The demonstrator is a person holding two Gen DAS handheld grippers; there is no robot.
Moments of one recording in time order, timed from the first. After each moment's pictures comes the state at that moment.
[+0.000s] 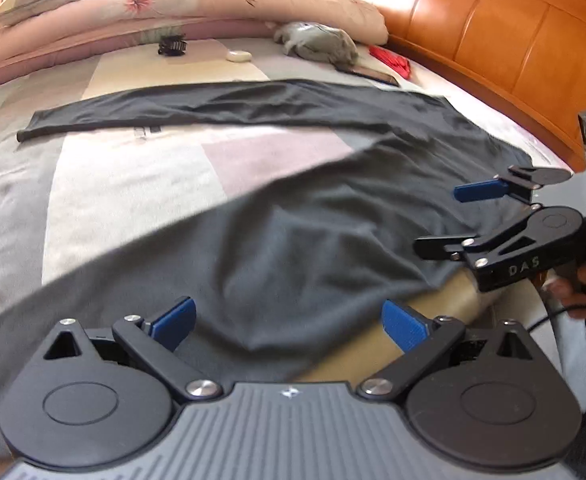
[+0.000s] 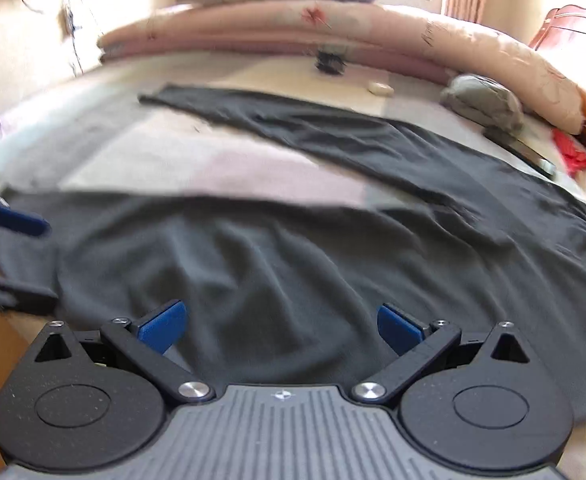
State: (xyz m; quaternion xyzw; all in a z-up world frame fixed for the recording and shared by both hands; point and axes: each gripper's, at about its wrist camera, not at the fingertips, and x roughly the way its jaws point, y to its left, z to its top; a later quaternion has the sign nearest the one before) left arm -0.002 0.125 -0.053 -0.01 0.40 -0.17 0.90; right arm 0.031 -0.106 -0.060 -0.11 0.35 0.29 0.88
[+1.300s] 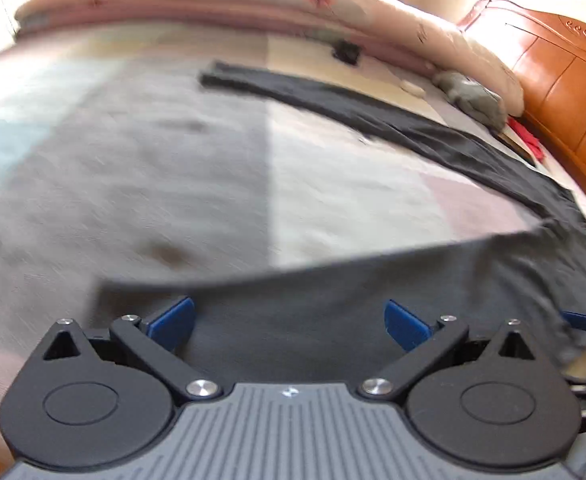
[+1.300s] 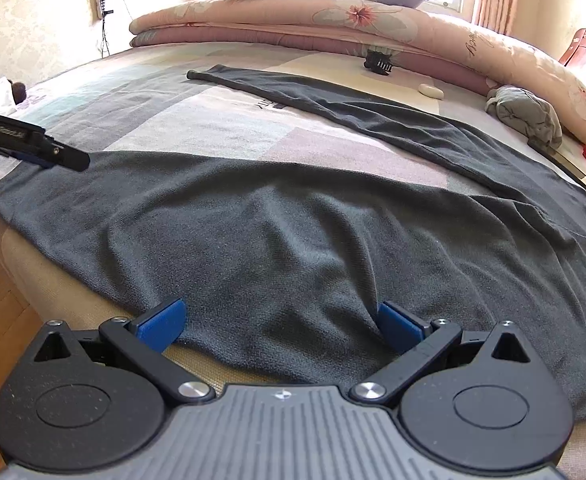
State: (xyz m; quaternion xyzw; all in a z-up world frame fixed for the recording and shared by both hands) left arm 0.016 0.286 -0.084 -0.10 0.39 0.03 0.91; right arm -0.008 -0.059 -0.094 -0.14 0.34 0.31 0.87
